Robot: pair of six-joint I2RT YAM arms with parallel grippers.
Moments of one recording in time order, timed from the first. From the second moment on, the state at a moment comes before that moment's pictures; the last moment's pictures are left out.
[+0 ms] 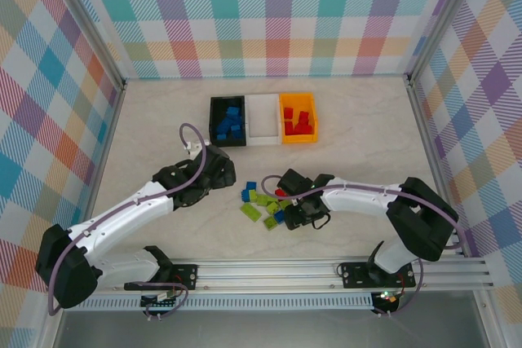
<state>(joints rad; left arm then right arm) -0.72 1.15 0.88 -0.71 -0.43 -0.76 0.92 1.53 0.79 -0.65 0.00 0.46</state>
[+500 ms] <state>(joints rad) -0.72 1.15 0.87 -0.71 -0.43 -0.77 0.92 1.56 0.84 -0.56 0.07 0.39</state>
